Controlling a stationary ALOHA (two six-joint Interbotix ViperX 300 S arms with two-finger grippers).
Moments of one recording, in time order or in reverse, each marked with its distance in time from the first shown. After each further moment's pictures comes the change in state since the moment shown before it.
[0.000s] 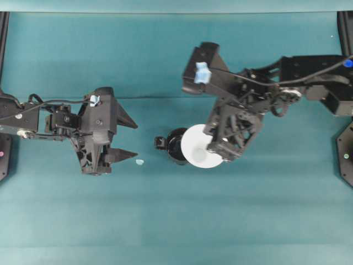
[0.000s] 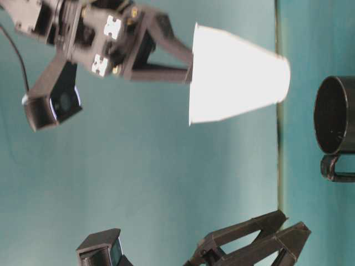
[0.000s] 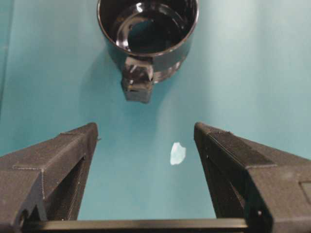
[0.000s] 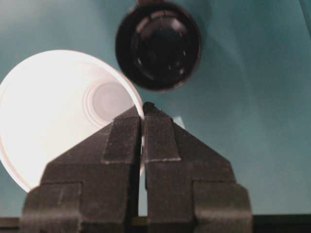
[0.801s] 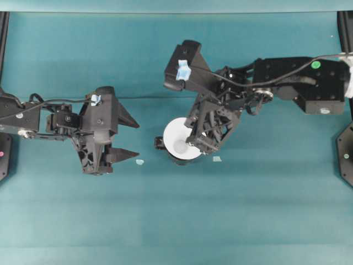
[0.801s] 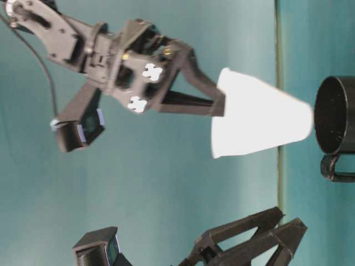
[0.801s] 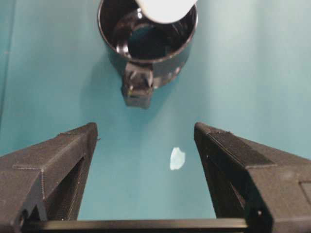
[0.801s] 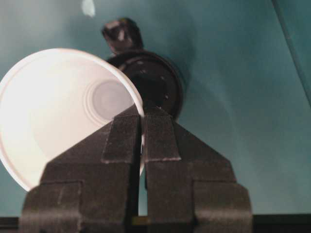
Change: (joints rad) left arm 0.000 0.005 -0.014 0.000 0.000 0.000; right arm -0.029 0.092 0.031 -0.028 -0.150 0.000
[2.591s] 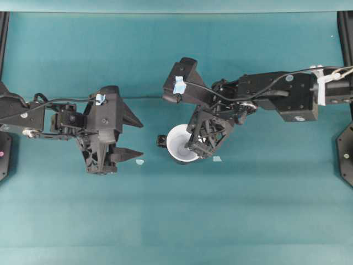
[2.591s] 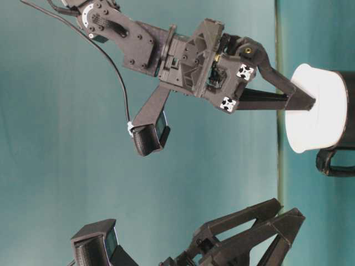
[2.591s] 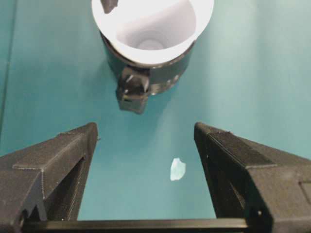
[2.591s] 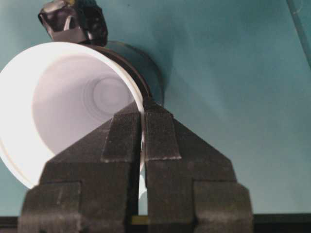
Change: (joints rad) left arm 0.000 0.020 -0.025 0.000 0.002 0.000; right arm -0.012 0.107 0.067 -0.006 -0.109 0.000
